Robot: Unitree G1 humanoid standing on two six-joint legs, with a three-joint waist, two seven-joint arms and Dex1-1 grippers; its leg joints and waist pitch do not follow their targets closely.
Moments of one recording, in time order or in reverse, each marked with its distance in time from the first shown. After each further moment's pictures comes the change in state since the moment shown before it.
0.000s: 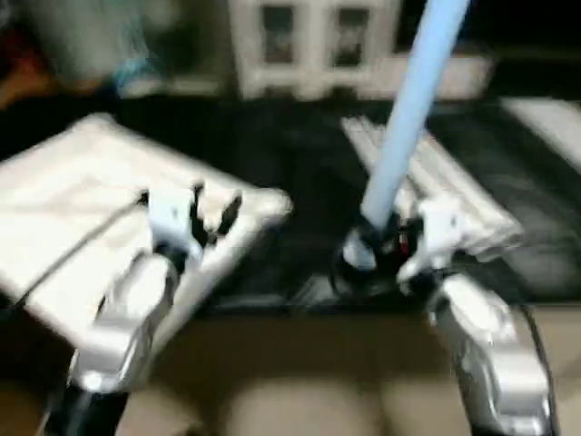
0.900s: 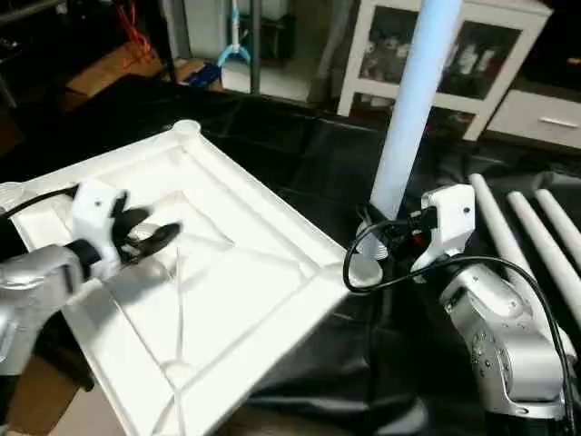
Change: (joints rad) left arm 0.012 0.392 0.196 -0.132 -0.237 0.605 -0.294; right arm -0.022 -0.062 -0.025 0.058 0.001 -0.027 0.106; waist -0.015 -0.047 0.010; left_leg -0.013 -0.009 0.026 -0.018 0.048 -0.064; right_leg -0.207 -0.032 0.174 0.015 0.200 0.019
